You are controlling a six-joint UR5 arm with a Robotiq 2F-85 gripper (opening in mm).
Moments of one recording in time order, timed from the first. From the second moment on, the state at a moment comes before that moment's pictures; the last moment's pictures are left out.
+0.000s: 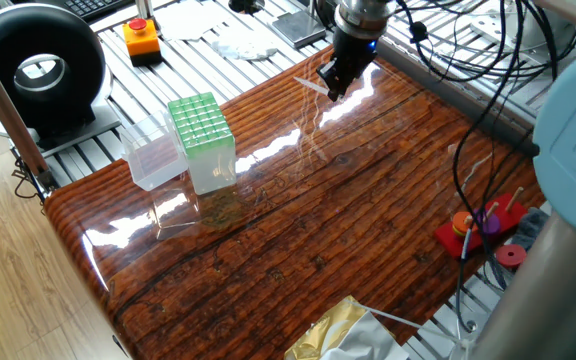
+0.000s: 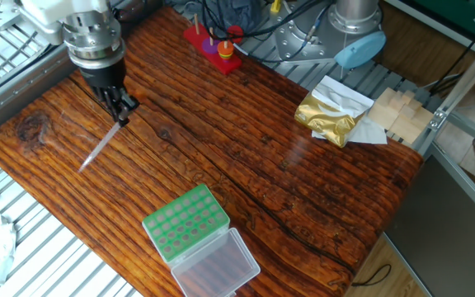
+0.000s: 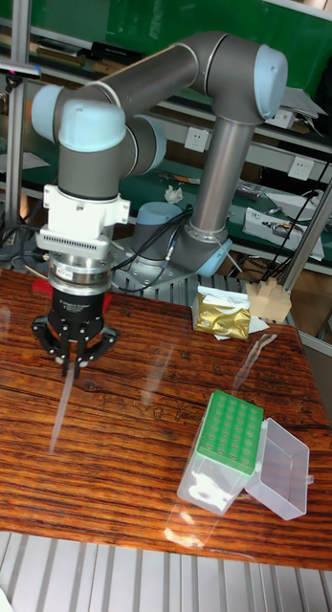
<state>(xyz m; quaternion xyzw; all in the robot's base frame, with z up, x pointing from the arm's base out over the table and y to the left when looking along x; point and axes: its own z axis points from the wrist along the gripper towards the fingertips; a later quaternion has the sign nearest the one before) 0.566 -0.113 0.098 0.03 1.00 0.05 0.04</state>
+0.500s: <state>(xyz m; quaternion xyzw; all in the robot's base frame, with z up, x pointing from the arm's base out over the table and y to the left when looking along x) 0.546 -0.105 0.107 0.03 1.00 0.07 -0.01</state>
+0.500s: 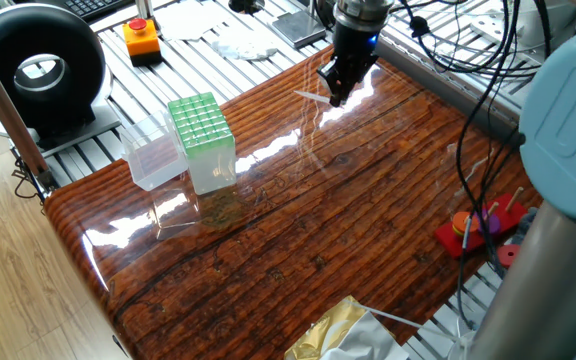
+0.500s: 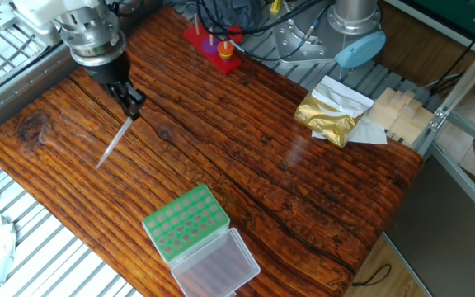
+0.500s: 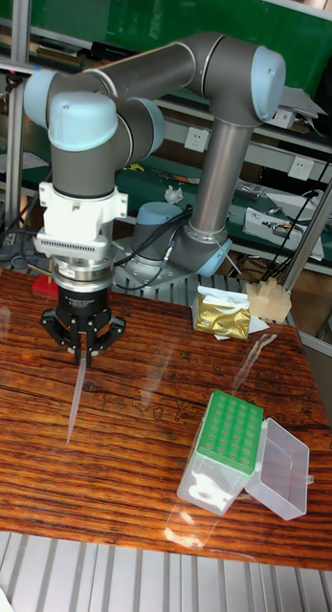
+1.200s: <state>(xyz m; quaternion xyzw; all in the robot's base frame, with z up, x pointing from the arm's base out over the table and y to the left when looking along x) 0.531 -0.099 0.118 0.05 1.00 0.07 -0.02</state>
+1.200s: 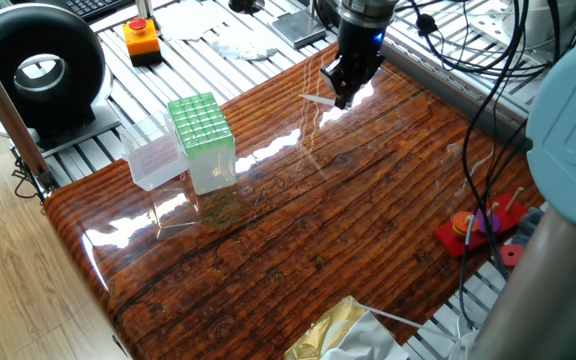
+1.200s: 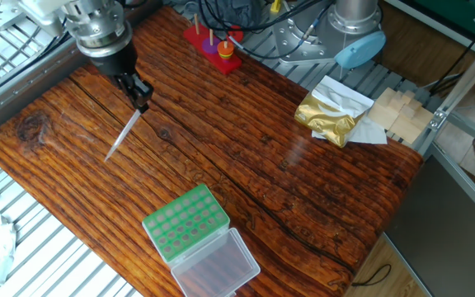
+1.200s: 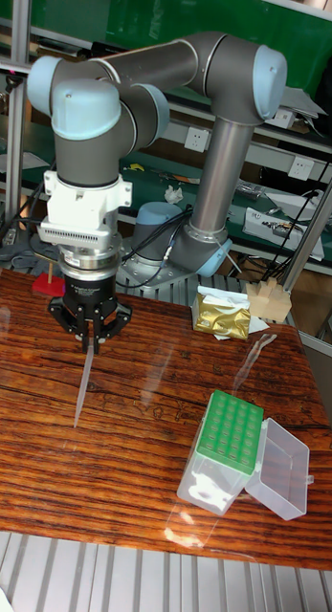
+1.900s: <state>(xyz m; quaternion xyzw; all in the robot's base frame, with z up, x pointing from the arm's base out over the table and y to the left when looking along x) 0.531 -0.134 0.116 0.03 1.00 0.00 -0.01</state>
